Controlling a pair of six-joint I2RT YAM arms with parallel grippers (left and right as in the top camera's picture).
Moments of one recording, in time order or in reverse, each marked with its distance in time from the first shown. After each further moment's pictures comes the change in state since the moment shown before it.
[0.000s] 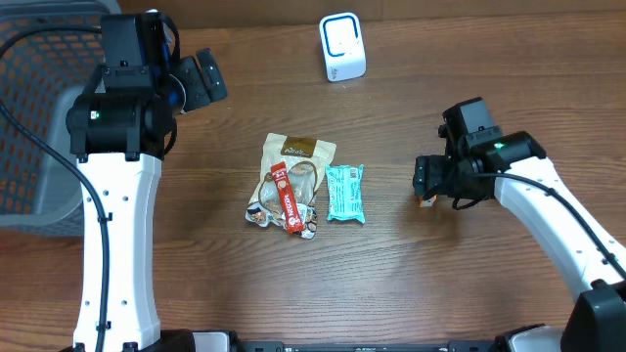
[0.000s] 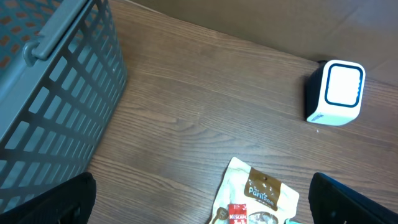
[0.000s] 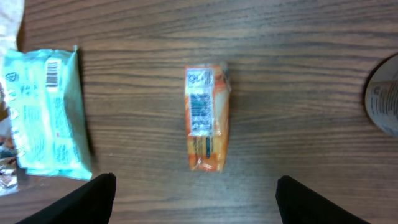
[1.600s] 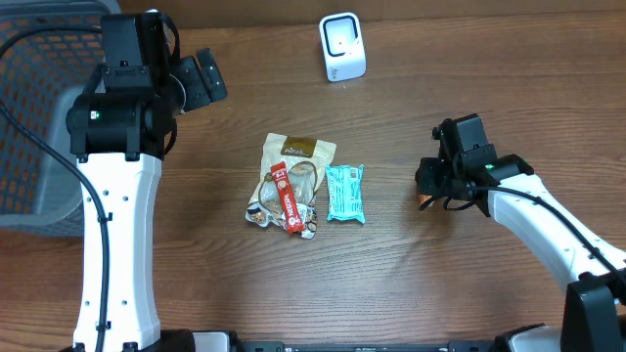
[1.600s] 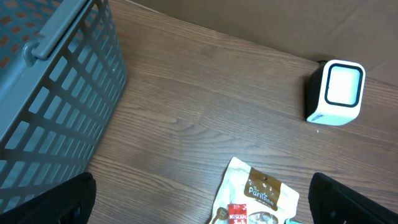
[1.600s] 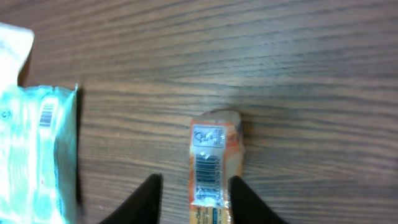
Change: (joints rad) left arm 0.000 0.000 0.000 0.000 0.000 0.000; right arm 0.008 0.000 -0.172 0.346 0.017 -0.010
